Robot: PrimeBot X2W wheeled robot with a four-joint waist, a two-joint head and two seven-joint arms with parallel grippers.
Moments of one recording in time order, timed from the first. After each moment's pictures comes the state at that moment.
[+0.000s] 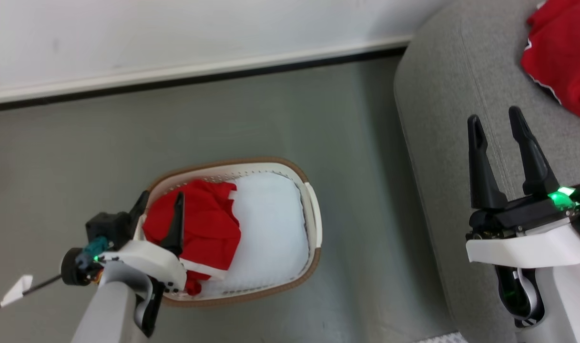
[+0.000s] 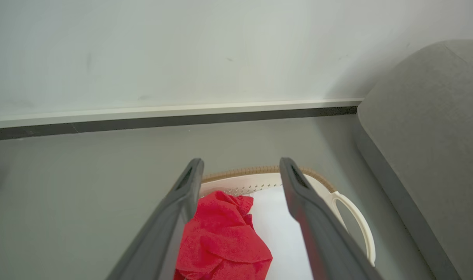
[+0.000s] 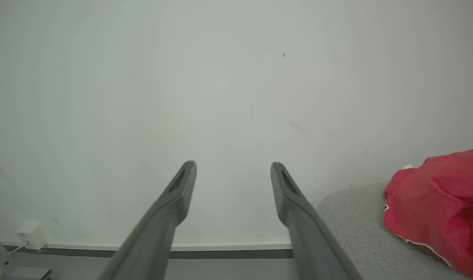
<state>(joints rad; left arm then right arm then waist) -0.47 0.11 -0.03 0.64 -0.13 -0.12 -0.26 -0.40 -0.13 0.18 0.05 0.43 0.13 -0.26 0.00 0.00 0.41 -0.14</state>
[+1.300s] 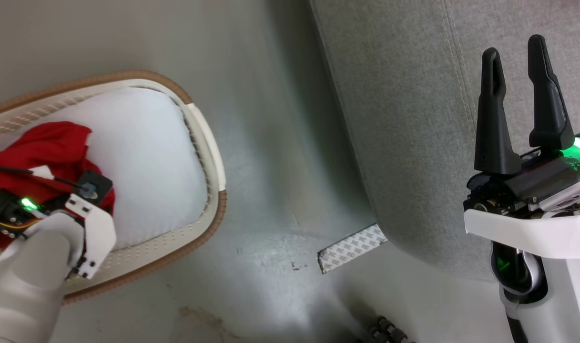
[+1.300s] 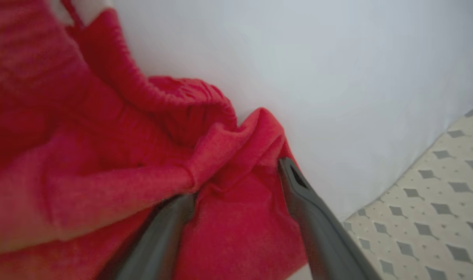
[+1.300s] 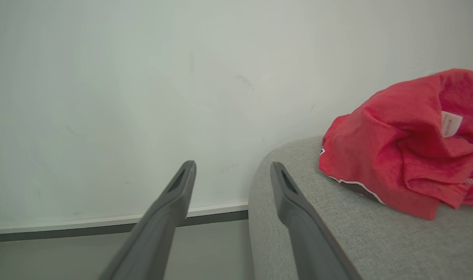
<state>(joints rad) -0.94 0.41 -0.69 1.27 -0.05 -0.13 -0.05 -0.51 -0.05 0.20 -0.14 0.47 0.13 -0.26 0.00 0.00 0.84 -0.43</state>
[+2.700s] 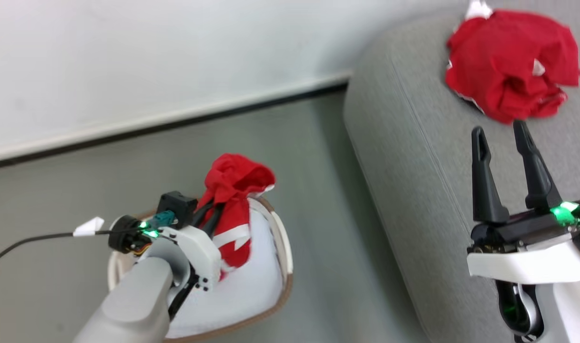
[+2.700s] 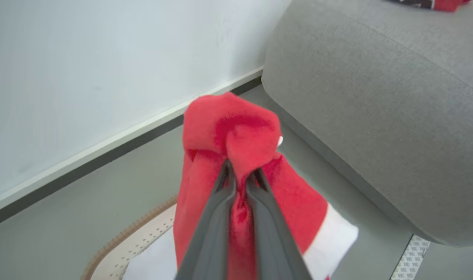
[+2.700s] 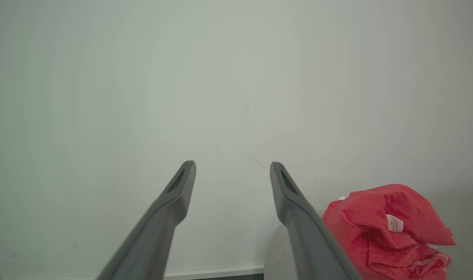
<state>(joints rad) -0.75 0.21 -0.66 0.97 -0.39 -0.12 -0.26 -0.35 -0.10 0.15 0.00 0.39 0.13 -0.26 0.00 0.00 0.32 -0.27</state>
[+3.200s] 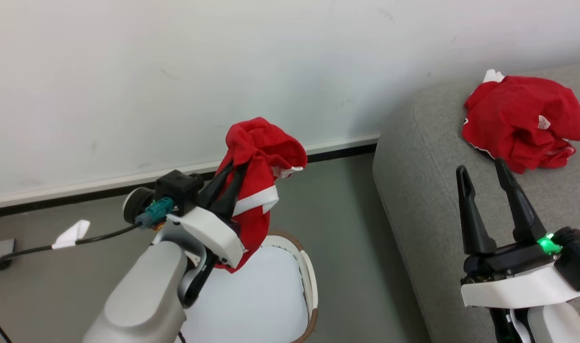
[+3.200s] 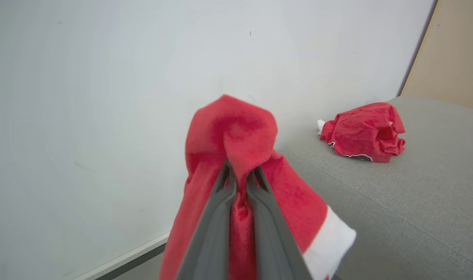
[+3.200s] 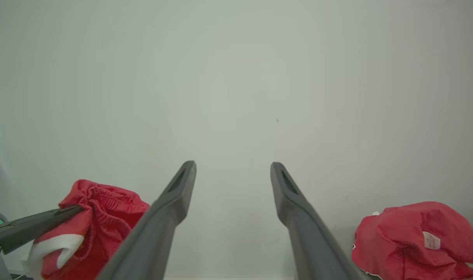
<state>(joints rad) -0.65 0.20 -0.52 0.58 -0.38 -0.10 -0.26 -0.27 -0.13 0.19 0.04 0.41 0.13 -0.26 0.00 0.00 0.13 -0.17</state>
